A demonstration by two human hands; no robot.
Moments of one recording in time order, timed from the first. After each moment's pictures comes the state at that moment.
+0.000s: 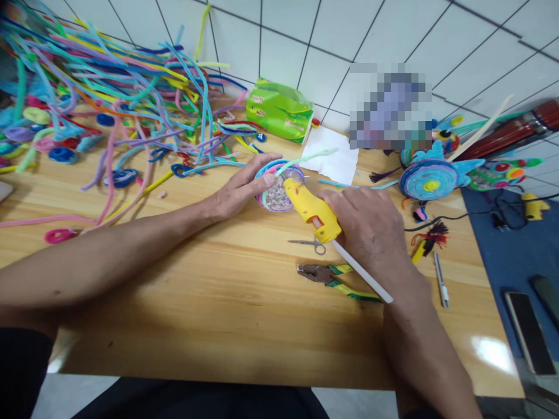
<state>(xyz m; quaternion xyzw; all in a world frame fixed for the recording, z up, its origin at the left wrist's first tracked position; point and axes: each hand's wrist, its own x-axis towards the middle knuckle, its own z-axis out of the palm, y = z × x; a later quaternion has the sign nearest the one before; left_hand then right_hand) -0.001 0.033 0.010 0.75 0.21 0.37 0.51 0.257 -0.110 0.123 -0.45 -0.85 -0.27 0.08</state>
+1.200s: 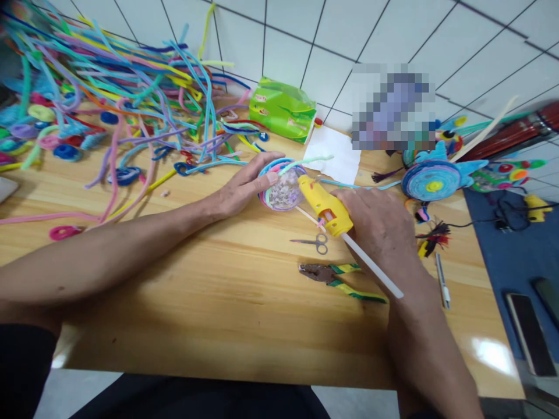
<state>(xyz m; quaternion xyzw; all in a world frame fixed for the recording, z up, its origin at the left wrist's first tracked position) 0.000 0.036 0.008 0.74 0.21 0.38 0.51 0.259 -0.113 0.123 -0.60 -0.77 -0.20 -0.03</state>
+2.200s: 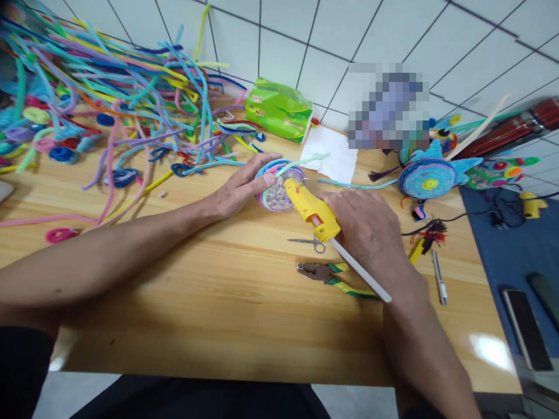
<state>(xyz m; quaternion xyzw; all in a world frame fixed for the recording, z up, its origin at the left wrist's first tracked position) -0.001 0.034 0.012 0.75 0.21 0.37 0.51 0.256 -0.117 0.115 -0.52 -0.83 -0.19 0.09</state>
